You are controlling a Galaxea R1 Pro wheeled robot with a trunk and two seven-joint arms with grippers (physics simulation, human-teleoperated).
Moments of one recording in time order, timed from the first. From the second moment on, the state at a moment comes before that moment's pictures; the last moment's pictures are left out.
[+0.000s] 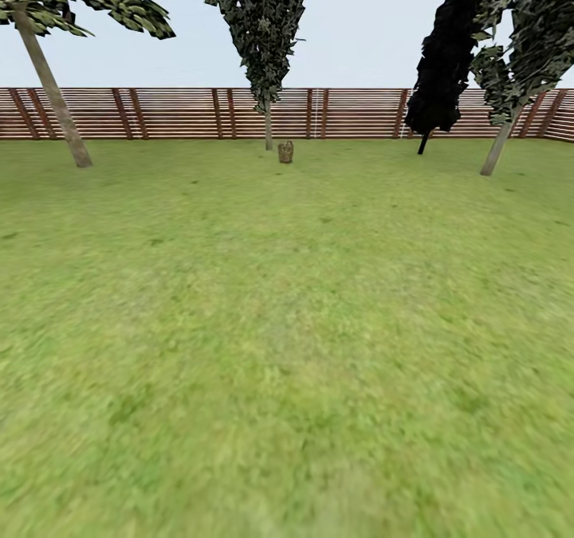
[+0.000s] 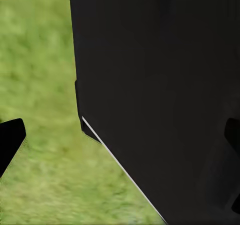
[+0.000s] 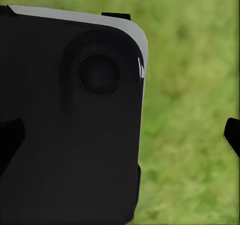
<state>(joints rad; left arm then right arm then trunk) 0.01 0.01 0.01 -0.05 0.01 -0.01 0.00 -0.07 -0.04 0.01 0.00 0.03 -0.24 0.00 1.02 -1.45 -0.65</state>
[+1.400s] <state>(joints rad) 0.01 0.01 0.01 -0.05 0.01 -0.01 0.00 -0.07 -0.04 0.01 0.00 0.03 -0.24 0.00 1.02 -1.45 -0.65</state>
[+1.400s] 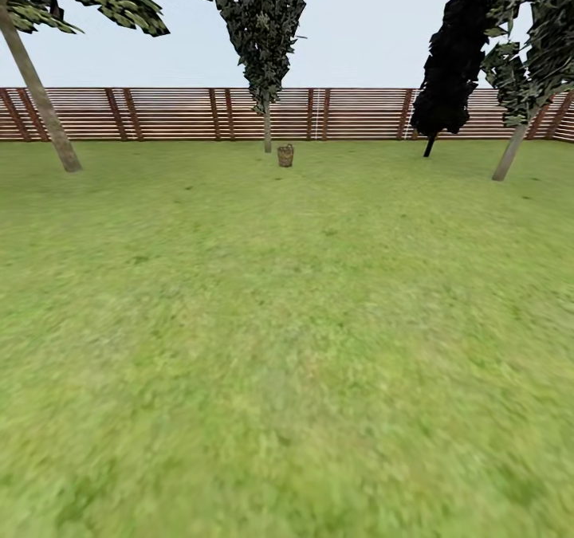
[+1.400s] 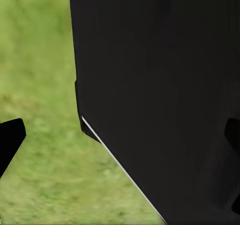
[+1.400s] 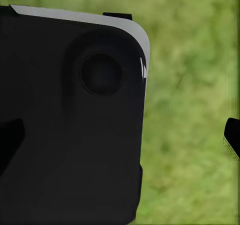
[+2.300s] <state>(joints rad) 0.01 0.01 0.01 -0.05 0.01 -0.01 0.00 -0.07 -0.04 0.01 0.00 0.03 -0.24 0.00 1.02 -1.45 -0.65</state>
